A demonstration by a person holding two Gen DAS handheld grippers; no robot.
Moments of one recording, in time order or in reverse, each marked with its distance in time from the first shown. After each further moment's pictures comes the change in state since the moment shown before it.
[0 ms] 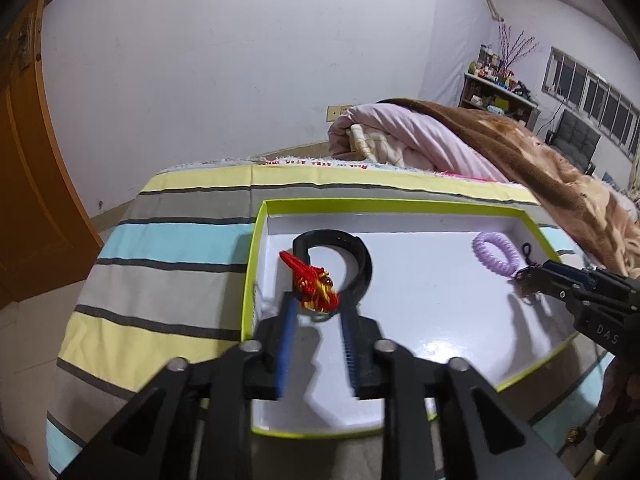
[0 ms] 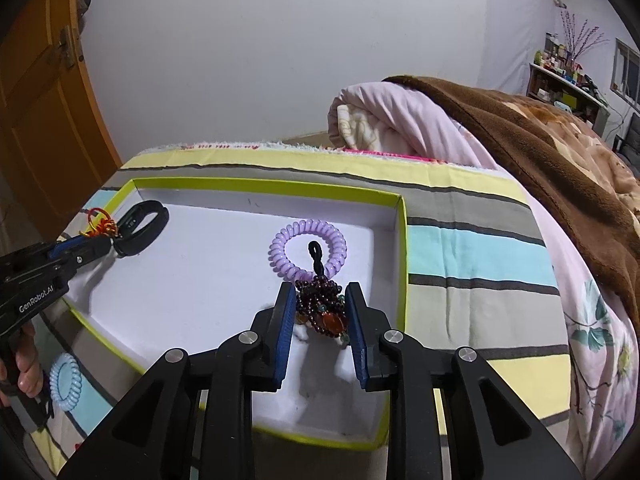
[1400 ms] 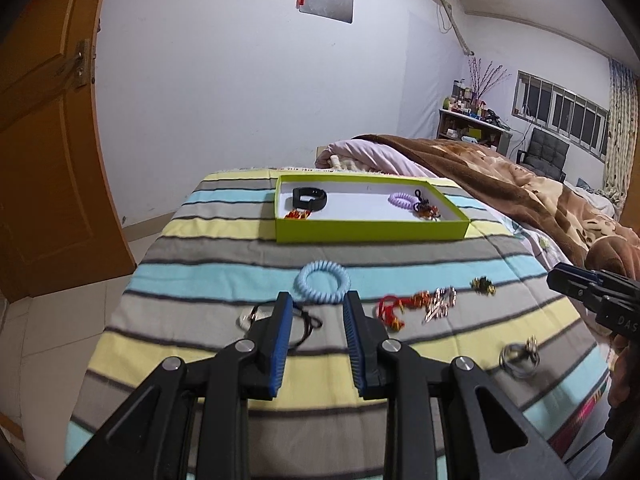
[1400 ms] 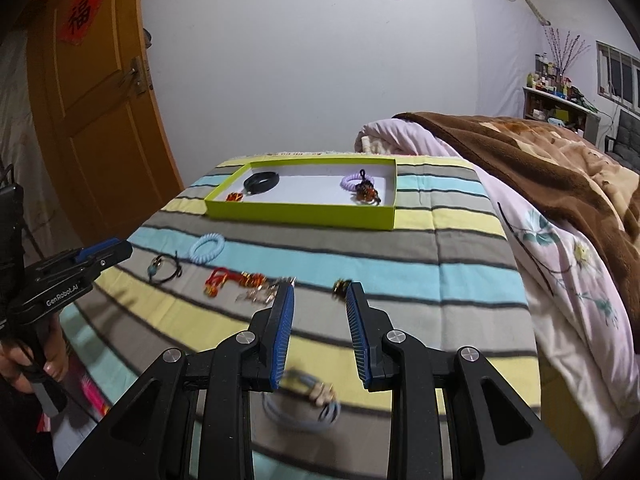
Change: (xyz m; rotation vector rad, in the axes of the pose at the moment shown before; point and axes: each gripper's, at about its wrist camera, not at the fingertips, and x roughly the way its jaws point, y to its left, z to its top) left arm -0.184 -0.011 -0.134 0.025 -0.180 -0.003; right arm -0.194 0.035 -0.151 0.006 -0.176 0.091
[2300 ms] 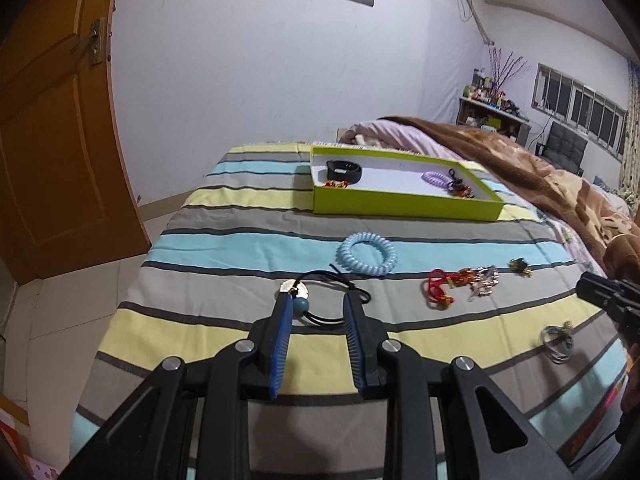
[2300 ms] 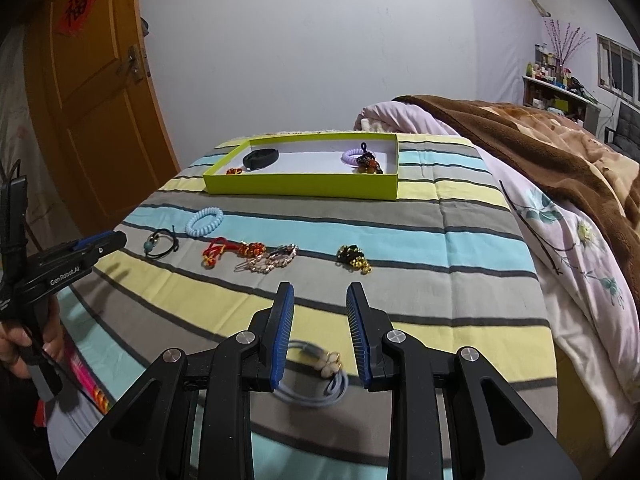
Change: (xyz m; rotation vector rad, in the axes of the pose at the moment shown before) left arm 0.020 0.026 -0.018 -0.030 0.068 0.060; right arm 0.014 0.001 -0.019 0.005 0.047 -0.008
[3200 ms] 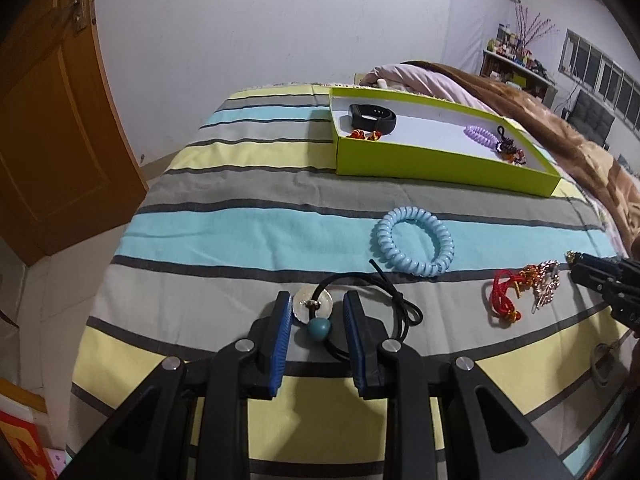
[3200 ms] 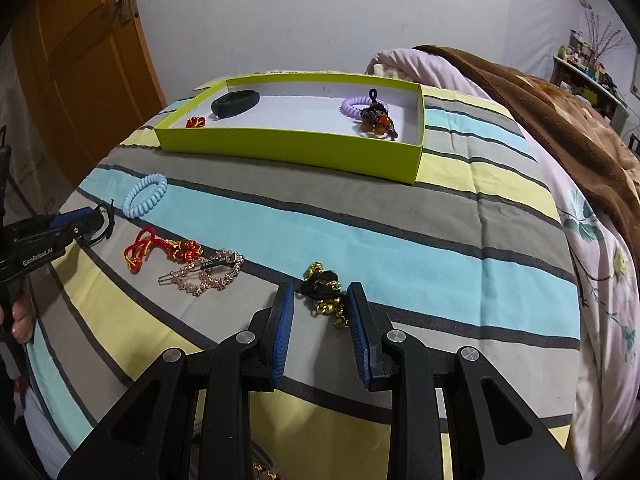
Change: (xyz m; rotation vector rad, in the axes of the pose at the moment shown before) left arm 0.066 0.001 0.017 0.003 0.211 0.061; right arm 0.095 -0.019 0.031 -0.082 0.223 0.005
